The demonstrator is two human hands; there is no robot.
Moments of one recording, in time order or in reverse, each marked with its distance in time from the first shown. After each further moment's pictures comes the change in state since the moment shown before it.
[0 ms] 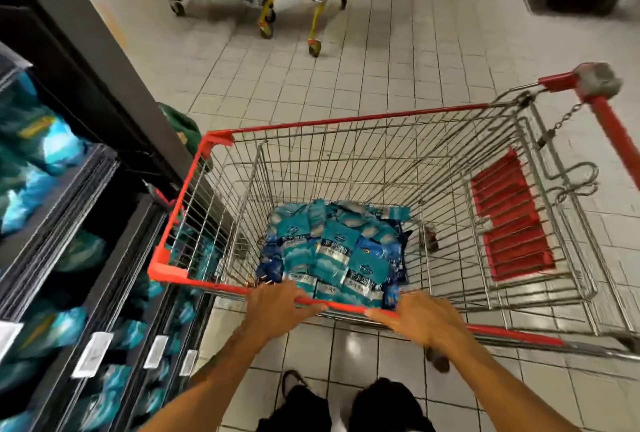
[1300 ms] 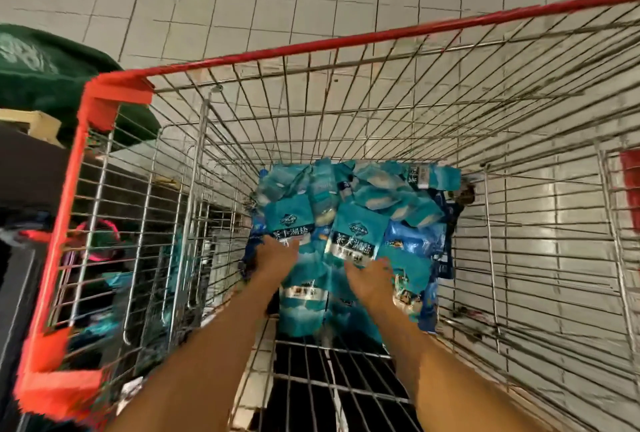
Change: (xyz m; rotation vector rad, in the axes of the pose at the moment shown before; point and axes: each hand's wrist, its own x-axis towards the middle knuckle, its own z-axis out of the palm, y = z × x) left_hand 0.303 -0.093 0.078 -0.659 -0.223 -0.817; right_hand 0.333 -0.087 0.098 0.842 -0.207 0.628
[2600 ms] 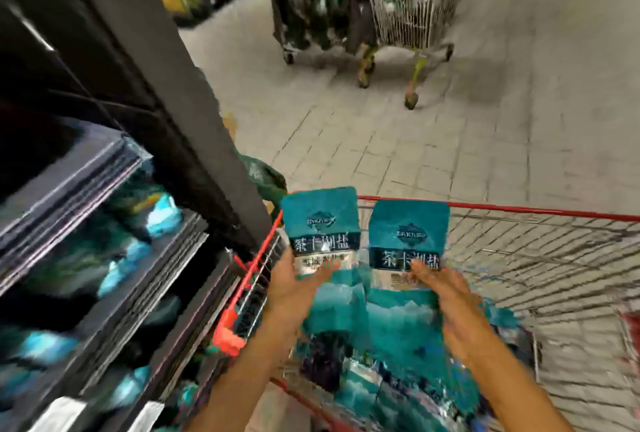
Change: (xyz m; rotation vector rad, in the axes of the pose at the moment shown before) left_hand -0.285 0.012 -0.209 -0.883 0.276 0.603; right_hand -0.242 -0.108 -0.146 0.754 -0.335 -0.657
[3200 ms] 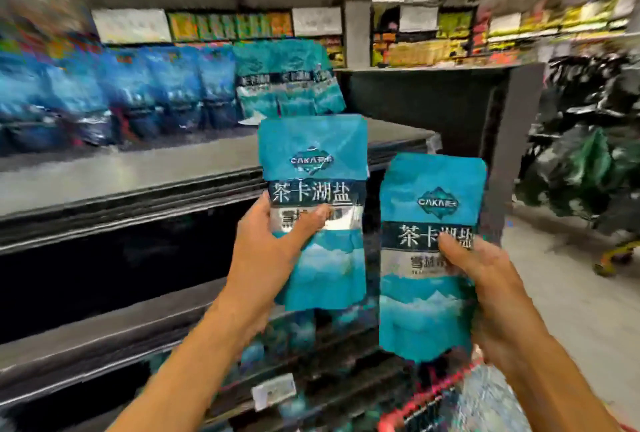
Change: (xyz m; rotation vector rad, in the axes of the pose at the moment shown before) left_hand -0.206 0.225 -0.281 -0.047 0.735 0.642; right_hand -0.180 -0.143 0.320 -0.051 -1.008 -0.419
